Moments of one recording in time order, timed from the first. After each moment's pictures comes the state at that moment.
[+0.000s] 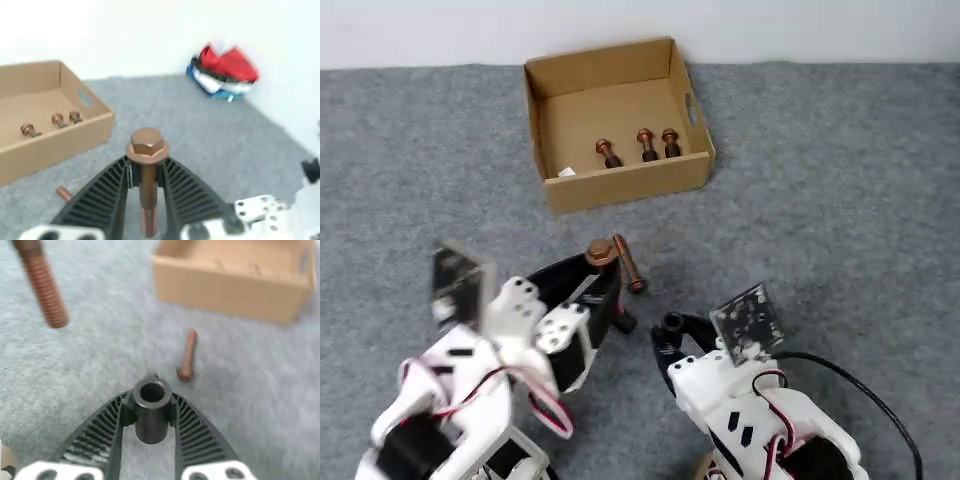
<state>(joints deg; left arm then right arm) 33.9 -82.1 46.6 62.9 27.5 -38.9 -104.1 67.9 73.8 -4.4</state>
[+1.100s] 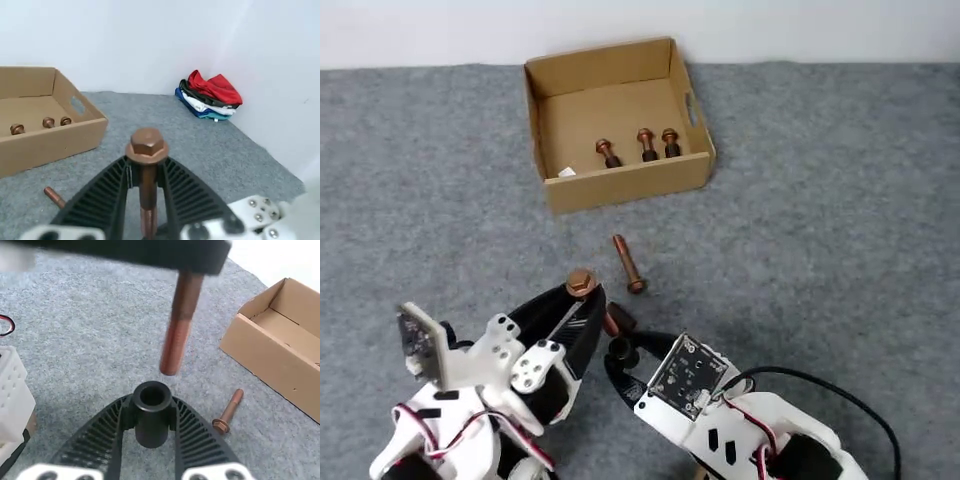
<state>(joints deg) 33.9 -103.4 61.5 63.2 31.2 -53.9 -103.2 70.4 66.7 9.4</state>
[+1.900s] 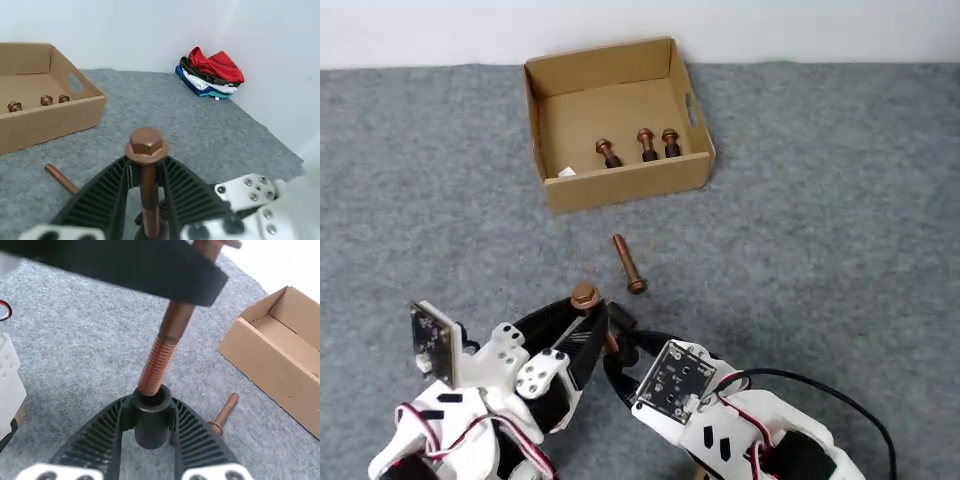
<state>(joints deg) 35.8 -103.6 62.0 68.9 31.3 -53.9 -103.1 72.2 65.3 13.8</state>
